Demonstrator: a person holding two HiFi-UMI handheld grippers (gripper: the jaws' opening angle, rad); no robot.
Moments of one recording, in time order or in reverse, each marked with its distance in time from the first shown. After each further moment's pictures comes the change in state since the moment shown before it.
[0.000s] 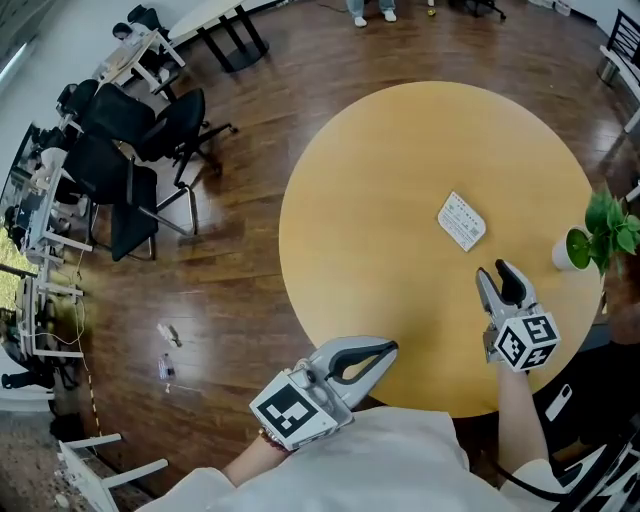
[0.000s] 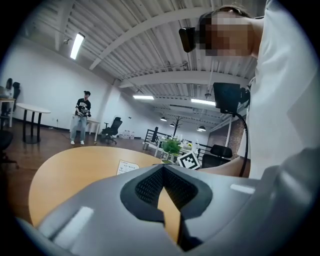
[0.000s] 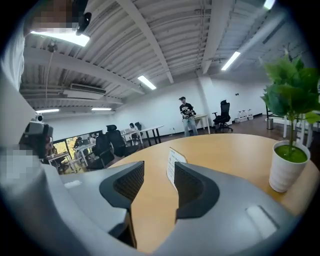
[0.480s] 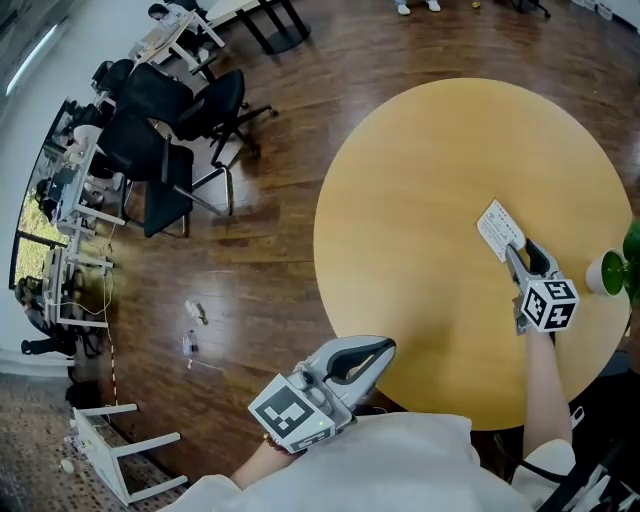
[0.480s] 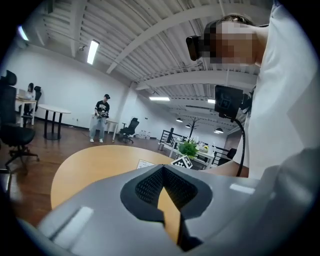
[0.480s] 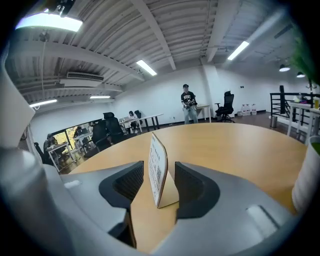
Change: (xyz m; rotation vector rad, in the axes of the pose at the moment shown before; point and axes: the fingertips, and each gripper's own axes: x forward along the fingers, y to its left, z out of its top) left arm -0.012 0.026 0.002 -0.072 0.017 0.195; right arm 0.081 -0.073 -0.038 -0.008 0.158 0.012
